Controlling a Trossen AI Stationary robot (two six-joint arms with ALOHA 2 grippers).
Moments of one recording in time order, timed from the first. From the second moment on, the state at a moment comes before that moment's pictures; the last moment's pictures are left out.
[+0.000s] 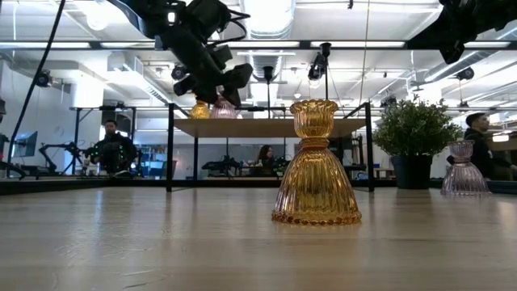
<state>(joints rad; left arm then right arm) 0.34 1.52 1.08 -0.09 -0.60 -0.33 -0.77 0.34 0.65 -0.59 -0.39 0.03</state>
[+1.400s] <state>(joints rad) 0.34 1.52 1.44 -0.38 -0.50 -0.26 -0.77 0.34 0.65 -0.59 -0.39 0.03</state>
